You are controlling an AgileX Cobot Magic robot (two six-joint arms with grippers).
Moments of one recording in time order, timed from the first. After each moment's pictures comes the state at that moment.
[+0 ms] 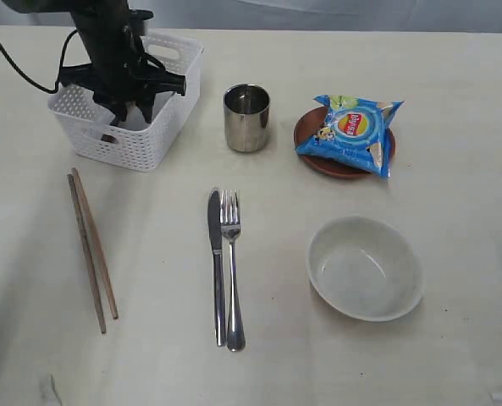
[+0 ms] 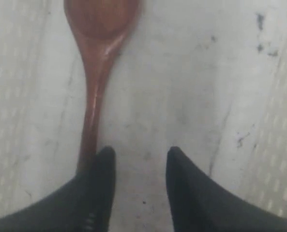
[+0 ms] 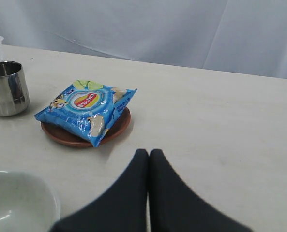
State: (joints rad) left arm -0.34 2.25 -1.71 0.06 0.91 -0.30; right arm 0.09 0.00 0.00 0.01 0.33 -0.08
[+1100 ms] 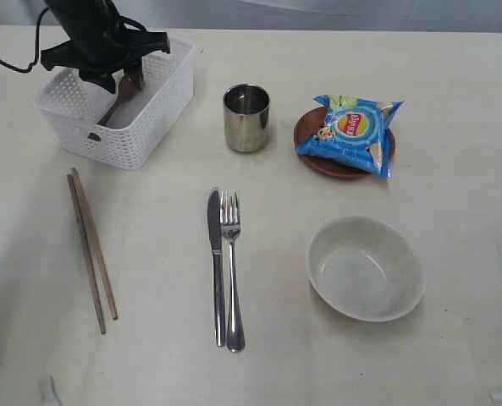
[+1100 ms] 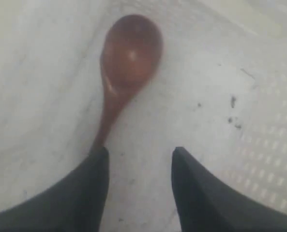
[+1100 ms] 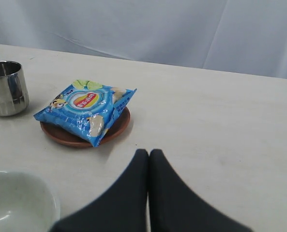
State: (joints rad) left arm -0.27 2.18 -1.70 -0.03 0.83 -0.38; right arm 0.09 0.00 0.00 0.01 0.33 -0.08
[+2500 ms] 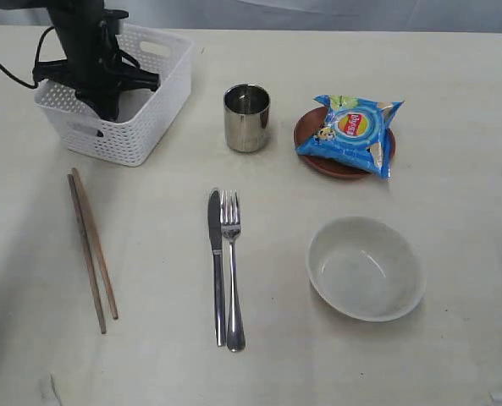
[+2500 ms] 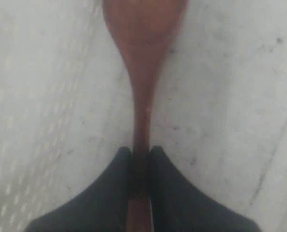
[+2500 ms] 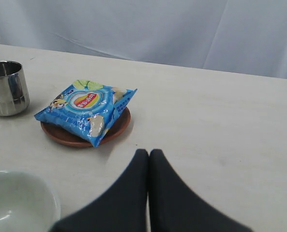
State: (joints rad) left arm -0.27 2.29 -1.76 0.06 0.97 -0.23; right arm 0.09 0.00 0.00 0.01 0.33 -0.08
